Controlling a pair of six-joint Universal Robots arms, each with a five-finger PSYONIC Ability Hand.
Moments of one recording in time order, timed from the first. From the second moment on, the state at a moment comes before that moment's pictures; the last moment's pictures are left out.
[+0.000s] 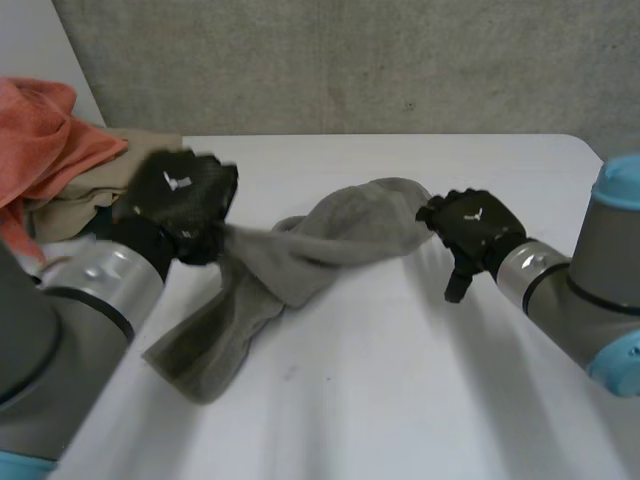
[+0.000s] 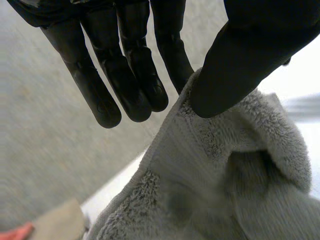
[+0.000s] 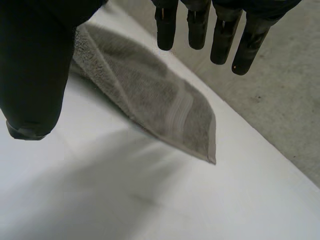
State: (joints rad) left arm 4.17 -1.60 -1.67 3.23 -1.61 3.47; right arm 1.91 -1.15 1.50 -0.04 1.34 2.72; left_hand 1.14 1.19 1.19 1.19 0.97; right_hand 0.20 0.22 0.21 0.23 0.07
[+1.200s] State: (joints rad) left arm 4.29 -1.58 -1.59 3.10 -1.58 3.58; right arm 1.85 -1.35 1.24 0.42 1.40 2.33; left_hand 1.14 1.19 1.19 1.20 0.97; right_hand 0.97 1.17 1.18 1.19 0.98
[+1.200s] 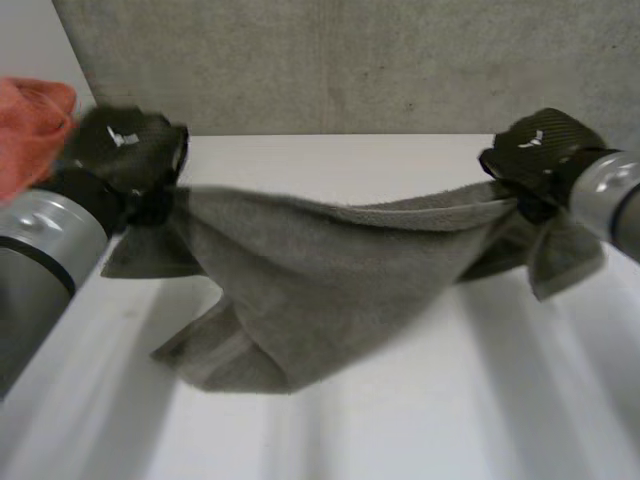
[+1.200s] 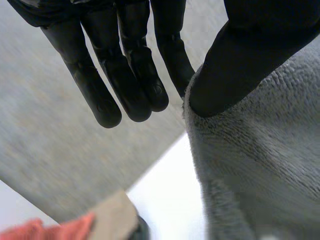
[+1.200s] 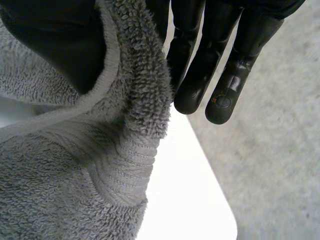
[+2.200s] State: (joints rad) left arm 4.26 -2.04 -1.58 3.67 -1.61 3.73; right arm 1.84 -0.99 1.26 -0.03 1.34 2.44; left_hand 1.14 1.20 1.19 1.20 0.97; right_hand 0.97 1.17 1.18 1.19 0.99
